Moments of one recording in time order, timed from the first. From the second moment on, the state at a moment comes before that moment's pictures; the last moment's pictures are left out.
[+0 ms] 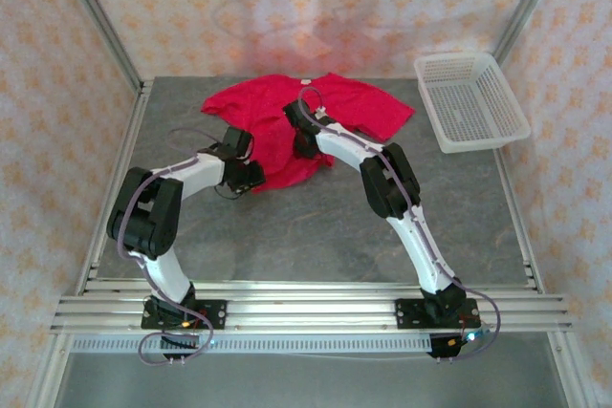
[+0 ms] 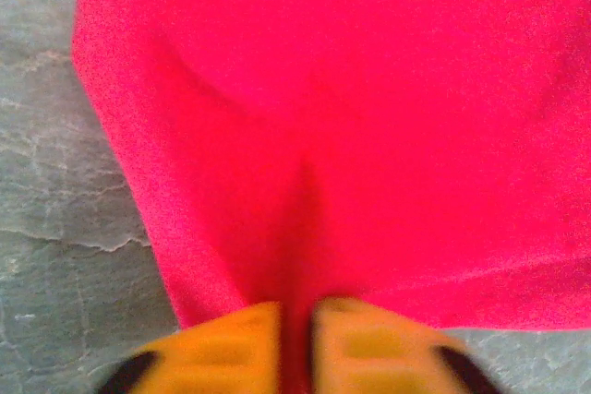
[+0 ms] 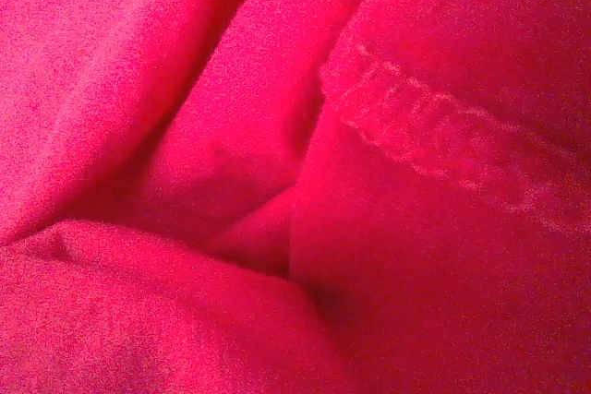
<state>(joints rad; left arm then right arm) -0.25 1.76 1.02 -0.40 0.18 -0.68 0.63 2.48 2.05 -0.53 0.16 1.22</state>
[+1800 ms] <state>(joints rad) -0.18 1.86 1.24 -0.56 0.06 -0.68 0.44 1.31 1.73 -0.60 -0.23 1.05</state>
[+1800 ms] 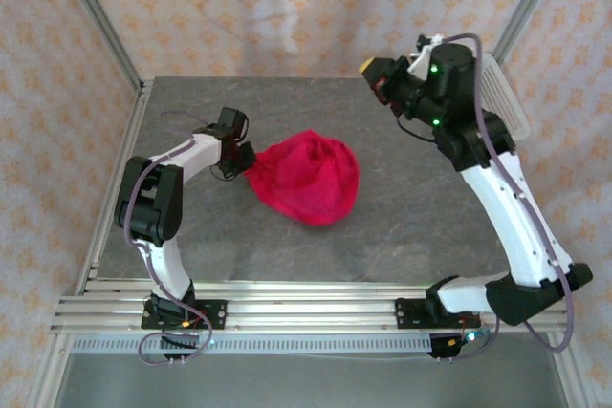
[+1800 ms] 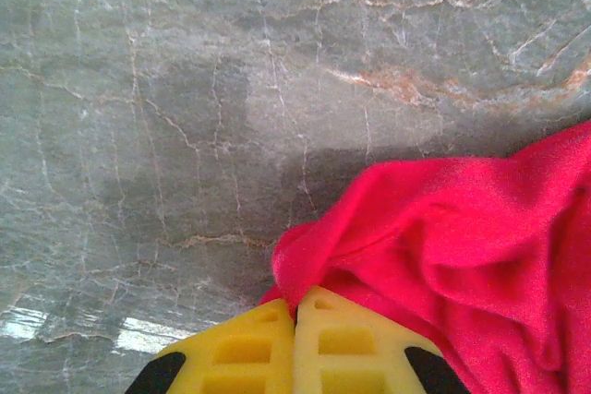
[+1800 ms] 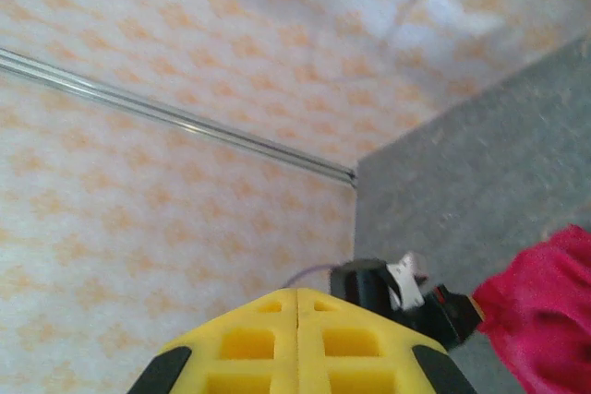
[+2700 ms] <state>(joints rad) -0.18 1.72 1.23 -0.55 0.12 -0.70 0.78 1.56 1.20 -0.62 0.00 0.93</state>
